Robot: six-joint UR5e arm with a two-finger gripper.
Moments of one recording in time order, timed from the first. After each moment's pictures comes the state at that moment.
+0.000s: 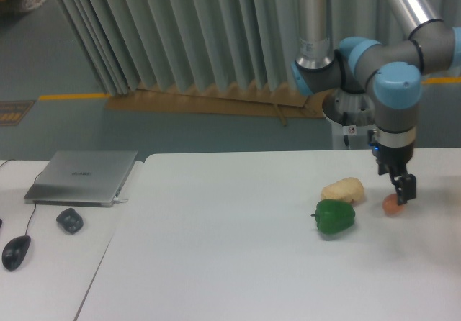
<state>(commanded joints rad) 2.39 -1.69 -1.81 -1.29 1.68 1.38</state>
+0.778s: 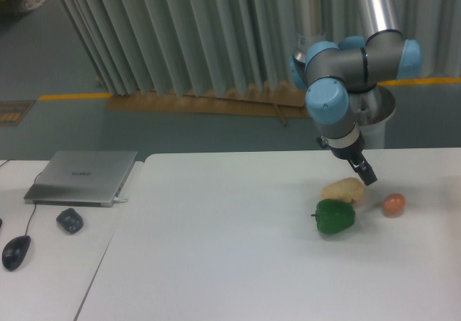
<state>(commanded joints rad) 2.22 -1.74 -1.83 -1.43 1.87 1.09</state>
